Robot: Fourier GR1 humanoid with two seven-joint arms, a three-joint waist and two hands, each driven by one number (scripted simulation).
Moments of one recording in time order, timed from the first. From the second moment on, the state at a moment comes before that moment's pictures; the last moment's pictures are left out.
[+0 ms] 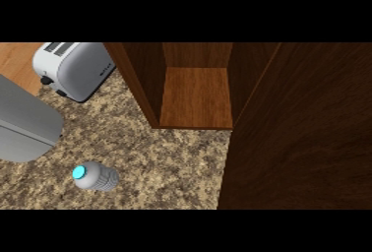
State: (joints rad) left arm 1.13 0.00 -0.28 -2.49 0.13 0.17 -0.43; right arm 0.25 -0.03 0.46 -2.48 0.04 -0.02 0.27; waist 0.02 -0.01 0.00
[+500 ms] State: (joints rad) left arm 1.16 0.00 -0.25 -2.48 0.12 0.16 -0.44; right arm 0.26 -0.06 0.55 -2.48 0.07 -0.09 0.27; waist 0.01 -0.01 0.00
